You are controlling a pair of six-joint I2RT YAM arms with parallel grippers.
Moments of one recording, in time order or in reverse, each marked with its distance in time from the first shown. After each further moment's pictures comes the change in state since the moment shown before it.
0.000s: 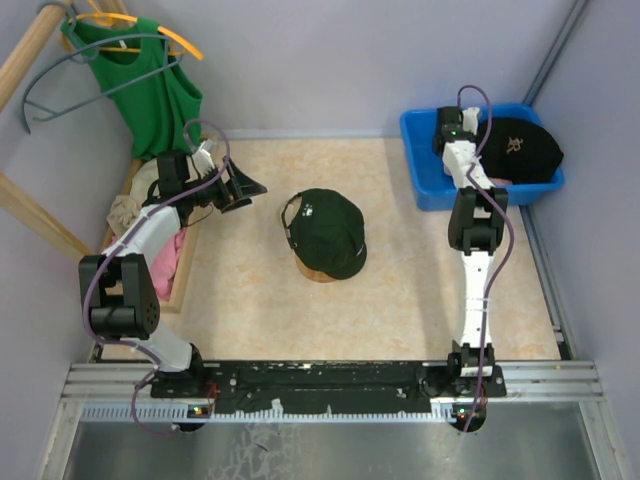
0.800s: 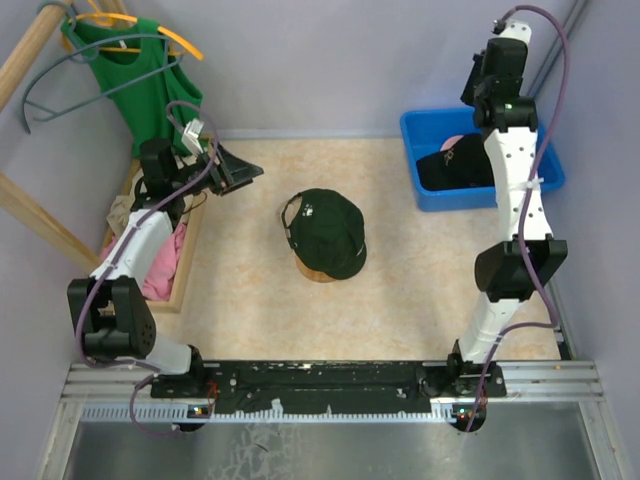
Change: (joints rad) left arm 0.001 -0.115 0.016 0.158 0.092 -0.162; right arm 0.022 -0.700 -0.142 0.004 -0.518 0.086
